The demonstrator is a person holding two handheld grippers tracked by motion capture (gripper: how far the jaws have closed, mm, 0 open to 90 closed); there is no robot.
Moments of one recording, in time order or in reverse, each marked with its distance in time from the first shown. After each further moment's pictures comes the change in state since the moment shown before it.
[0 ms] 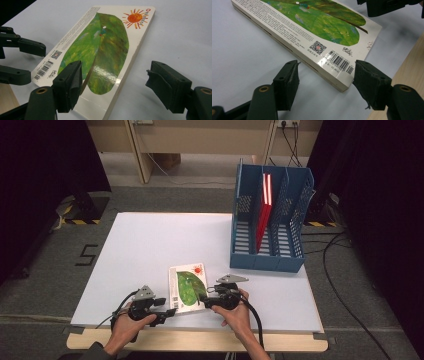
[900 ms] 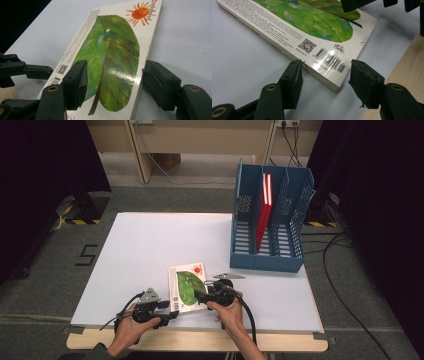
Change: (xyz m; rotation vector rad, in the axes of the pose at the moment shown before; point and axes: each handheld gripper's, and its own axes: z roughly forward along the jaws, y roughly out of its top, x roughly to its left) left arm -0.012 -0.001 0.005 0.024 0.011 0.044; right arm 0.004 0.005 0.017 0.000 0.044 0.178
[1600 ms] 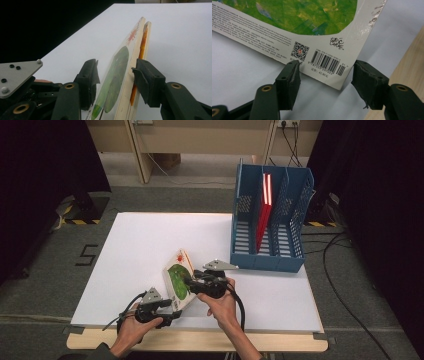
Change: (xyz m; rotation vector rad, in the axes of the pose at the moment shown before) left arm -0.004 0.002 0.005 -0.031 -0.011 0.016; right arm 0.054 0.043 -0.026 -0.163 0.038 -0.202
